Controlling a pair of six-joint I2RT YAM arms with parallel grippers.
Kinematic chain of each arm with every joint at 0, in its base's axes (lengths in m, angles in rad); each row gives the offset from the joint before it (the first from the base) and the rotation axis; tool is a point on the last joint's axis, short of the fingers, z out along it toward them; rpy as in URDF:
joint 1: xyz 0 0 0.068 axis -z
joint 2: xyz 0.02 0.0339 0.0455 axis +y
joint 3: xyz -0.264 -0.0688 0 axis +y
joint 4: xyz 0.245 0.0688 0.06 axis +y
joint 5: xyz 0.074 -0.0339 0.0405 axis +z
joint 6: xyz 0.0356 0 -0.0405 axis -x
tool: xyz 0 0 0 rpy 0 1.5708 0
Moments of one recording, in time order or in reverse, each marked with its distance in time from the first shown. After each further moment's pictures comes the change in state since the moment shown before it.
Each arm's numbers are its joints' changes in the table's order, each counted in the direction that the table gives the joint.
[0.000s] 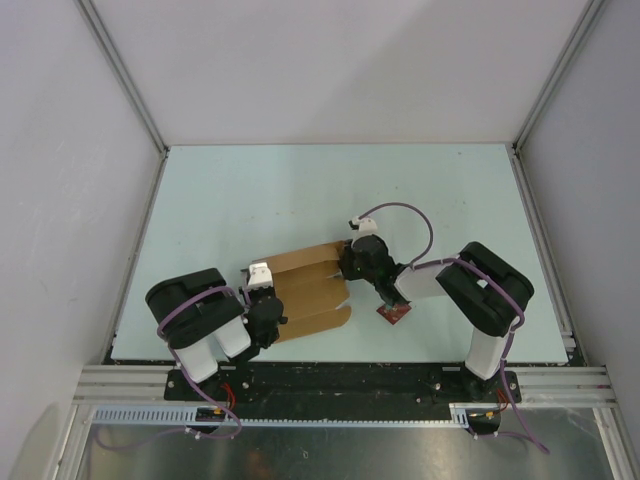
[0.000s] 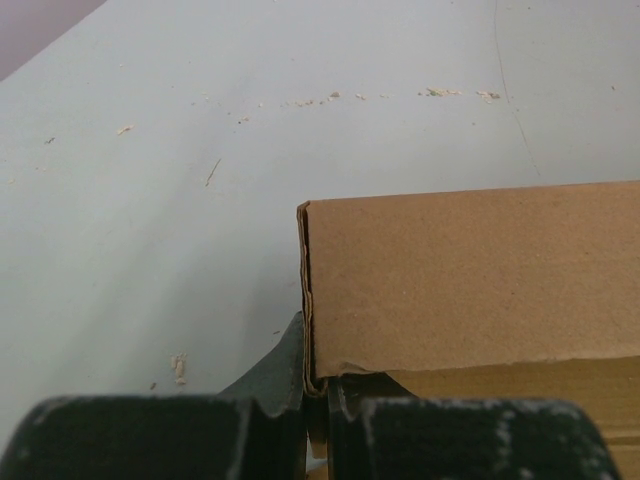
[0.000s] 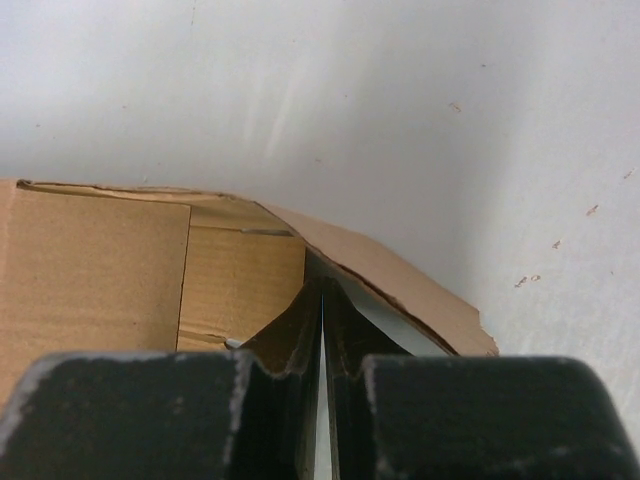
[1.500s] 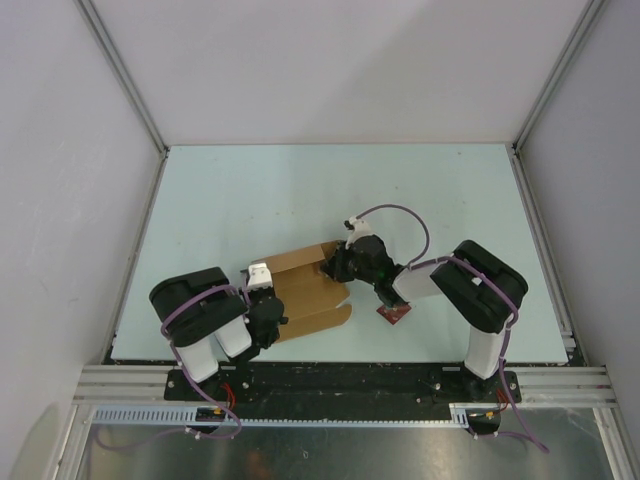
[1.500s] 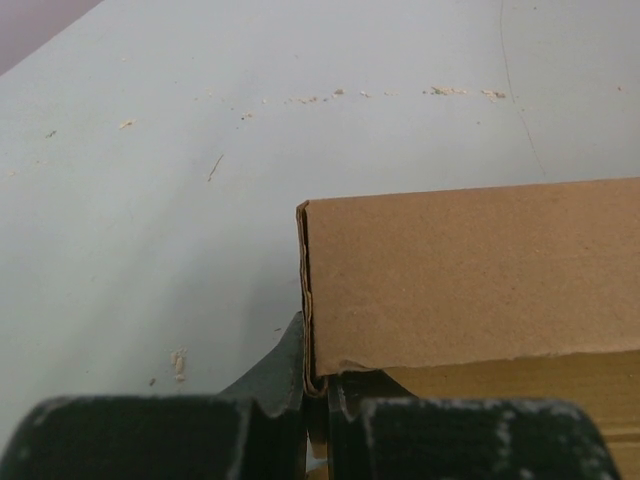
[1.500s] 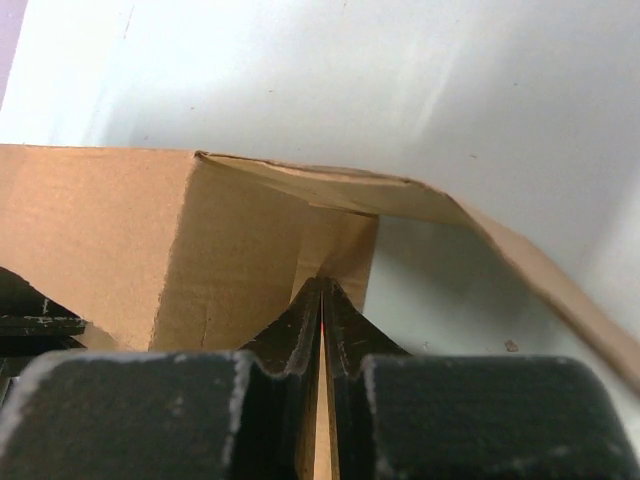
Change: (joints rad) left arm 0.000 0.021 0.000 -0.012 0.011 0.018; right arm 0.002 0.032 0.005 -0.141 0.229 -0.130
